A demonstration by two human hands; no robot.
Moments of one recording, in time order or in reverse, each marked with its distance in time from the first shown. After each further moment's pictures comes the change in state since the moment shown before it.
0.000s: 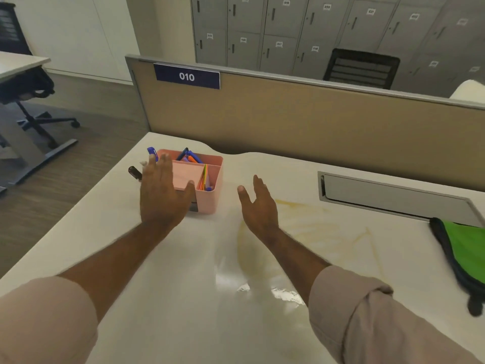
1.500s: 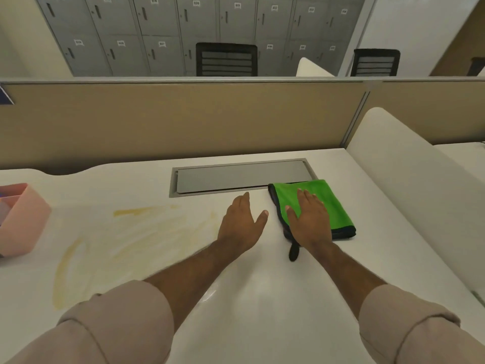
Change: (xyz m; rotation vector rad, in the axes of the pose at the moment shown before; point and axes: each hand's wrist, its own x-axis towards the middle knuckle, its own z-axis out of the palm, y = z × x) left_hand -0.203 0.460 0.177 -0.333 -0.708 0.311; right_hand -0.070 0.290 -0.407 -0.633 0.352 0.167
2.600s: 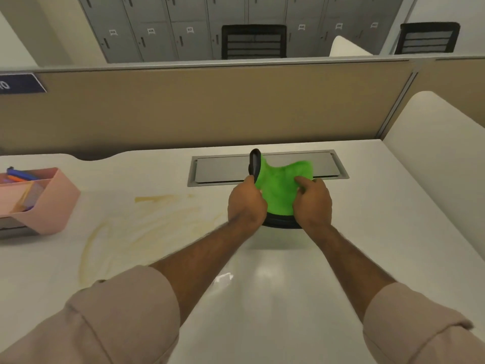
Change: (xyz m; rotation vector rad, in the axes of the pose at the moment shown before) left_hand 0.023 0.017 -0.024 -0.071 0.208 -0.211; right_hand 0.028 -0.047 0.005 0.289 0.105 0.057
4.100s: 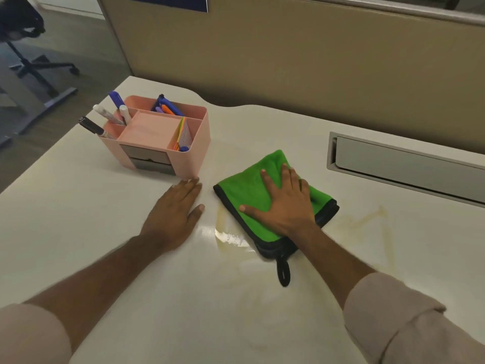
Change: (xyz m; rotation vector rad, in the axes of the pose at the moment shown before) left_hand -0.043 -0.406 -0.263 0.525 -0.071 0.038; right_hand -0.123 -0.229 0.257 -0.399 -0.577 -0.582
